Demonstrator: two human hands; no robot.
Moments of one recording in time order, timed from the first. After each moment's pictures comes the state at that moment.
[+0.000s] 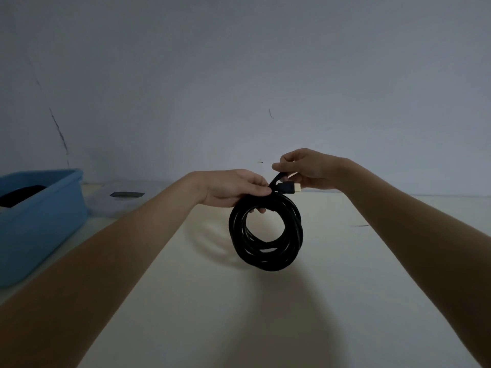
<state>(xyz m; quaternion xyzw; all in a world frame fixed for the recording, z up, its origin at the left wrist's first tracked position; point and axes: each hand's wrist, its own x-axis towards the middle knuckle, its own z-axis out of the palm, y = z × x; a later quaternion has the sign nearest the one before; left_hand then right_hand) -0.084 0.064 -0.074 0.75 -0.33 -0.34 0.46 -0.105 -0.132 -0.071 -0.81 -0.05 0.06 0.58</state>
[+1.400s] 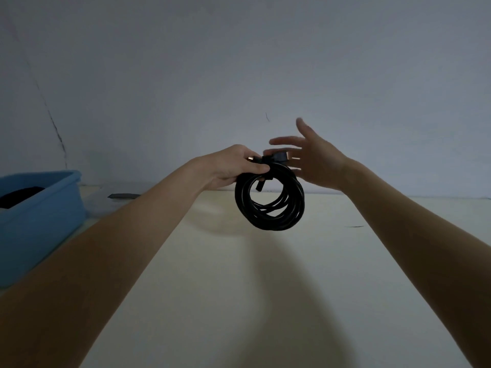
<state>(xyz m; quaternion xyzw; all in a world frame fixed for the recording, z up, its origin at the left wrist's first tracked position) -0.081 0.049 -0.051 0.76 -0.31 -0.19 0.53 -0.127 -0.137 -0.058 -0.72 -0.08 0.01 0.69</state>
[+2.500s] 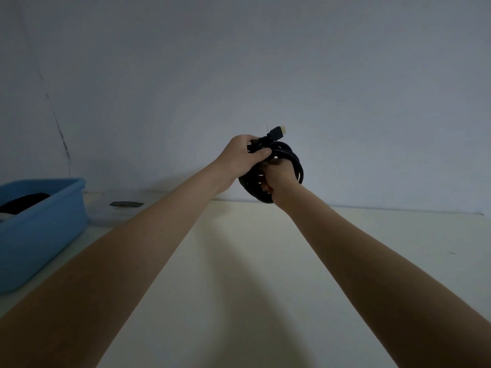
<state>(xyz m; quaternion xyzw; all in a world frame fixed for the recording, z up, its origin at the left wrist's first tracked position) -0.093 0.040 -0.033 0.78 -0.30 0.06 0.54 -0.109 -0.055 -0.064 -0.66 0.11 -0.17 0.72</state>
